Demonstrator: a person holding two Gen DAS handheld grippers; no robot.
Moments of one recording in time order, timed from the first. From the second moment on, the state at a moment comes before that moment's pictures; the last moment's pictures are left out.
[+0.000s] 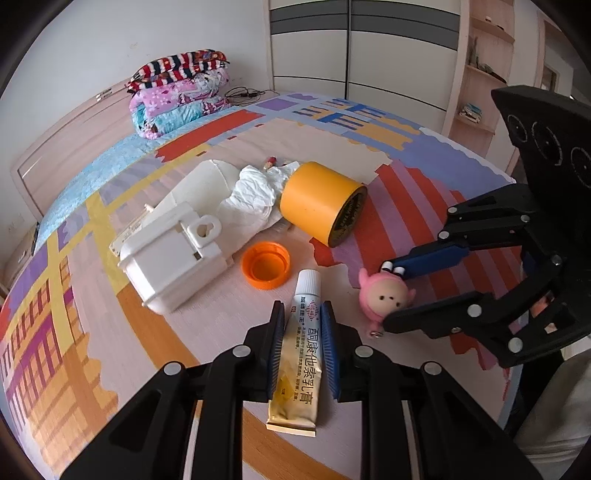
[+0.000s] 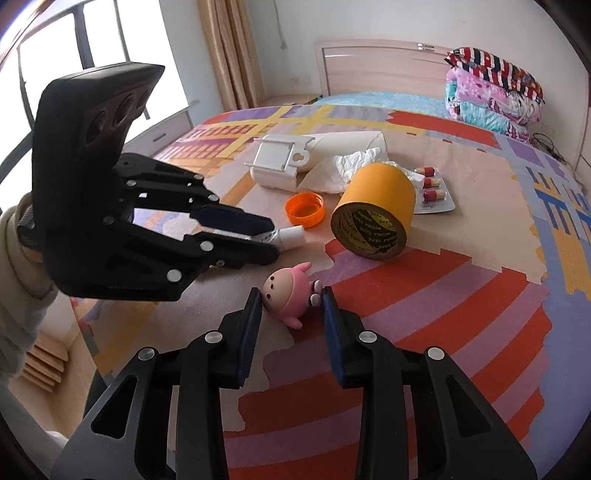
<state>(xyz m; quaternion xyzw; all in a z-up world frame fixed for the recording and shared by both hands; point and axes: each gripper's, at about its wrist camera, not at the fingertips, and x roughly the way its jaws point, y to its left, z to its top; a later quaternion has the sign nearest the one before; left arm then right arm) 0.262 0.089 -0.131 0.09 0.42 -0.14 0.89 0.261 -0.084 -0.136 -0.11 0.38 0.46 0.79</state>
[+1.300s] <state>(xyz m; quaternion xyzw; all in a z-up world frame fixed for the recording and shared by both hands) 0.092 0.019 -0.085 0.00 0.35 -0.10 0.93 0.153 -0.164 -0.102 -0.09 0.36 0.47 0.80</state>
